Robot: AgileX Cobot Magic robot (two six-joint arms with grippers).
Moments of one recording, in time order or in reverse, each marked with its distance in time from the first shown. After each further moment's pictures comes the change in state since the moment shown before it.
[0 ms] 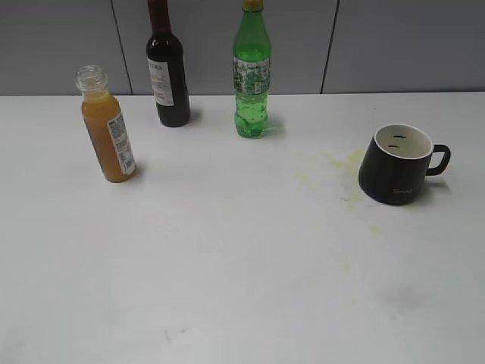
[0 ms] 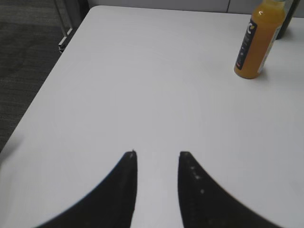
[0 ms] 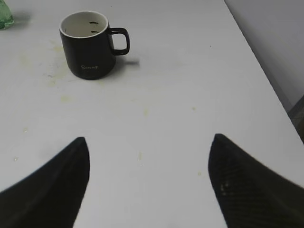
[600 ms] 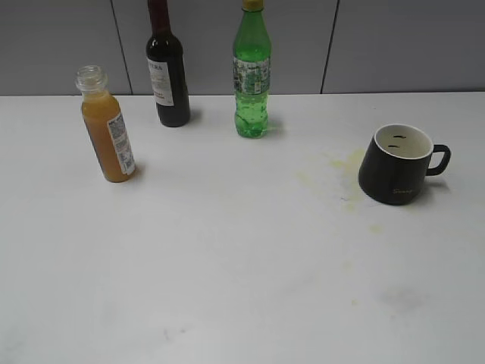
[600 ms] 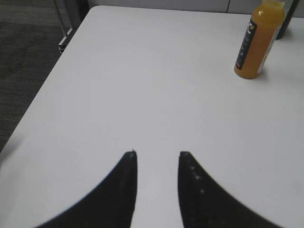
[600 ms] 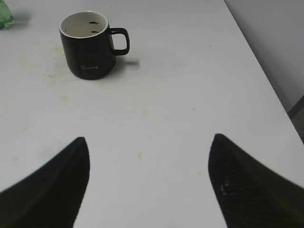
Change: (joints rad) left arm 0.000 0.000 0.000 0.000 0.000 0.000; right arm 0.000 0.000 0.000 0.000 0.000 0.000
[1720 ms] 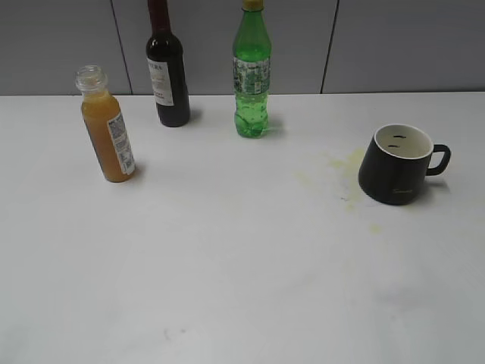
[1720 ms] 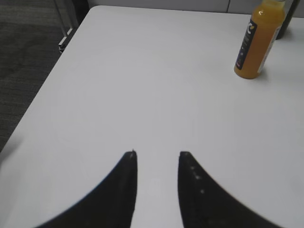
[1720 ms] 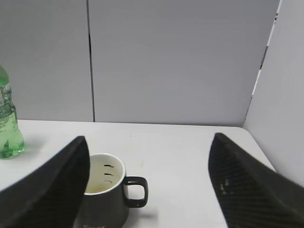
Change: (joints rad) left arm 0.000 0.000 0.000 0.000 0.000 -0.001; right arm 0.000 0.671 0.206 -0.016 -1.301 0.000
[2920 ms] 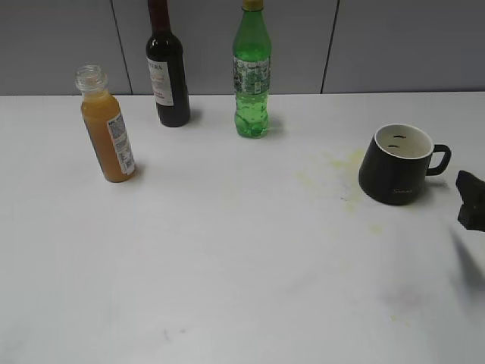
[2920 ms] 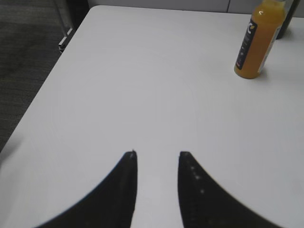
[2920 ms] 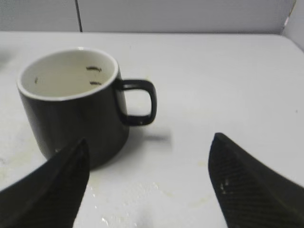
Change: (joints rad) left arm 0.000 0.000 0.000 0.000 0.000 0.001; right arm -0.001 1.004 0.063 0.063 -0.847 -0.056
